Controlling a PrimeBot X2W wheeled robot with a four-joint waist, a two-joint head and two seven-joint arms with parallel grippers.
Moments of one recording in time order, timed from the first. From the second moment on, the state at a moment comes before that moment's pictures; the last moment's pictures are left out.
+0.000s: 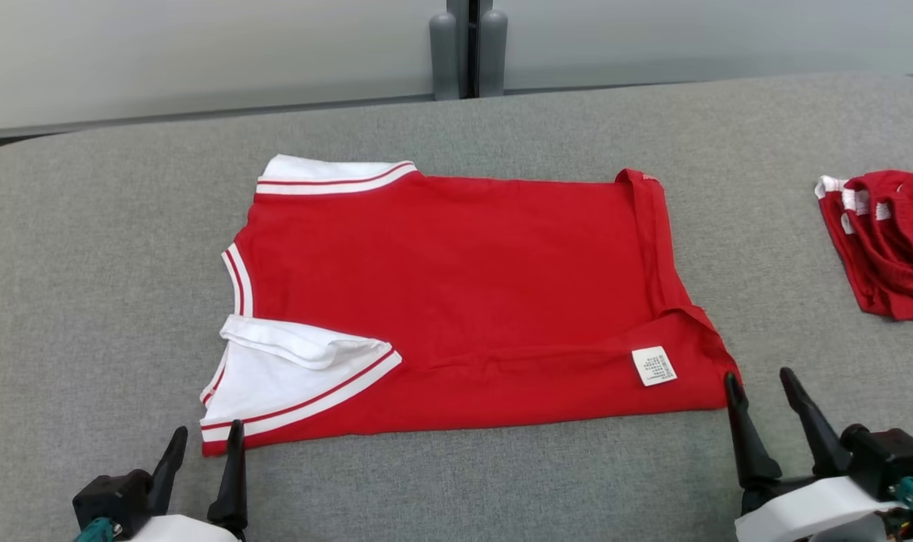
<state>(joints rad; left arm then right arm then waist) 0.08 0.17 -0.09 0.18 -0.41 0.02 -0.13 0.00 -0.16 0.12 0.19 0.31 0.13 -0.17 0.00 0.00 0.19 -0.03</state>
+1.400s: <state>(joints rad) 0.31 0.18 -0.09 0.01 -0.56 0.10 0.12 0.21 -0.17 0.11 0.24 0.50 0.13 0.04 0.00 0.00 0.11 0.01</state>
